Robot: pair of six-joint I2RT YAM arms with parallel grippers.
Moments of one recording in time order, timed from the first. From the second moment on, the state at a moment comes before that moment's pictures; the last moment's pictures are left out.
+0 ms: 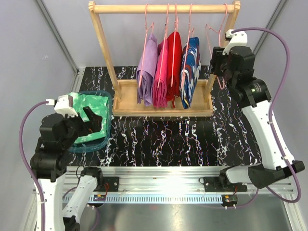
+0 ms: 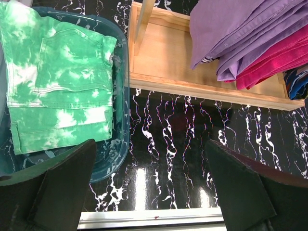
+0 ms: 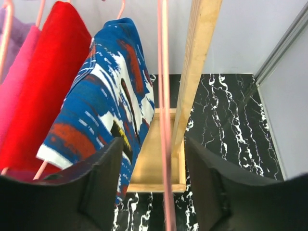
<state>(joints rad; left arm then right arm) -0.06 0.61 1.20 -1.00 0.07 -0.30 0.34 1.36 1.76 -0.64 0.34 0.09</state>
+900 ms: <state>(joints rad) -0.07 0.62 1.21 -1.00 0.09 -0.31 0.53 1.64 2.16 -0.93 0.21 0.37</state>
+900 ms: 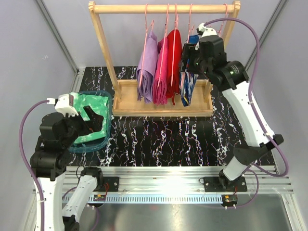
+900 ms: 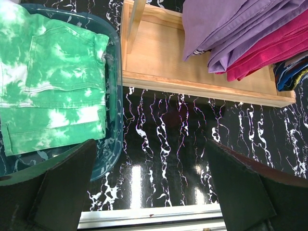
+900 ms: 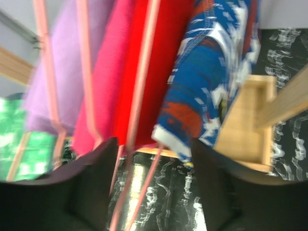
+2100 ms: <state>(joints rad) -0.10 0.74 1.32 -0.90 0.23 -0.31 0.54 1.62 2.10 -0.81 0.43 0.13</state>
